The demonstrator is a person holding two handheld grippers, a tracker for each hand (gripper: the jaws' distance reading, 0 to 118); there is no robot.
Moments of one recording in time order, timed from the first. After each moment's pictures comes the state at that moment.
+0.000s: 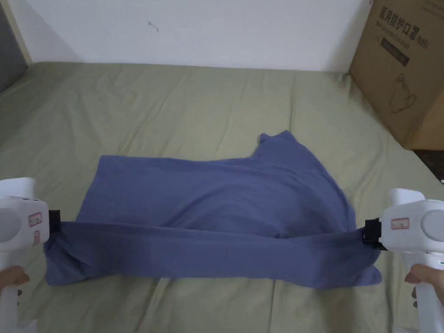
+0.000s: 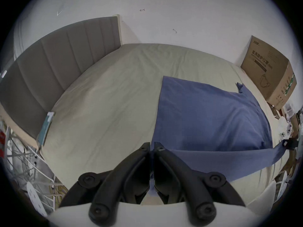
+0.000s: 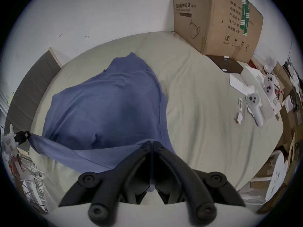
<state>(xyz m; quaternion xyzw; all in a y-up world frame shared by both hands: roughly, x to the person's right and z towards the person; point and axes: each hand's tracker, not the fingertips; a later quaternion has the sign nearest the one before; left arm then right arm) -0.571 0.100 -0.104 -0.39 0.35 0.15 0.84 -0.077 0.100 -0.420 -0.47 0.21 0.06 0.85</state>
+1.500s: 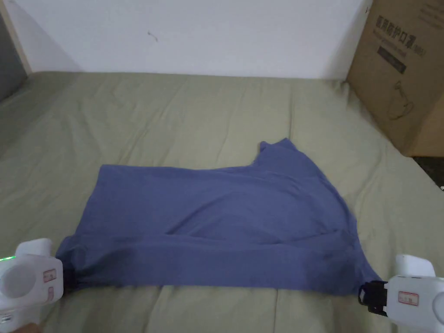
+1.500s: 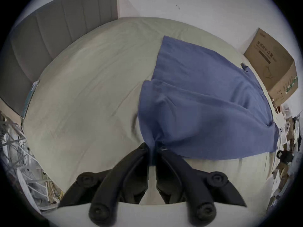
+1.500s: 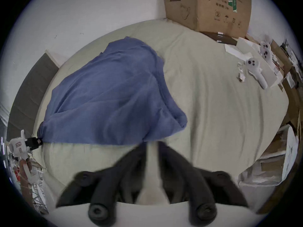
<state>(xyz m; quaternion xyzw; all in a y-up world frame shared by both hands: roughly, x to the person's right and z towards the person) -0.551 0.028 -0.074 -0.45 0.32 0.23 0.80 -0.029 0.045 -0.351 -0.50 0.19 0.02 0.85</state>
